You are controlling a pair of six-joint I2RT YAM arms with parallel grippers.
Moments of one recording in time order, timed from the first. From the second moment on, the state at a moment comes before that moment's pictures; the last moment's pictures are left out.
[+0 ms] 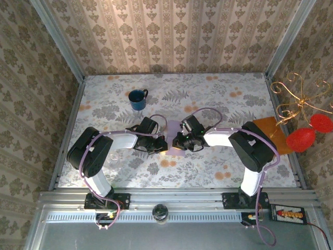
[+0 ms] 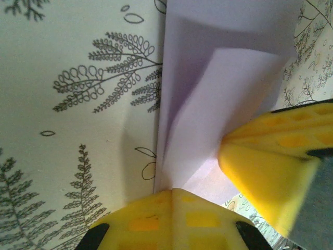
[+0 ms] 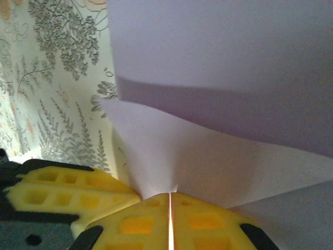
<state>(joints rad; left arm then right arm) -0.65 1.71 0.78 -0.15 0.53 -0.74 0.62 1.82 0.89 -0.04 -0.43 0.88</state>
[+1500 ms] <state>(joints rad) -0.67 1.71 0.79 -0.16 0.52 -0.75 0.62 1.88 1.01 -0.16 -0.42 0.87</state>
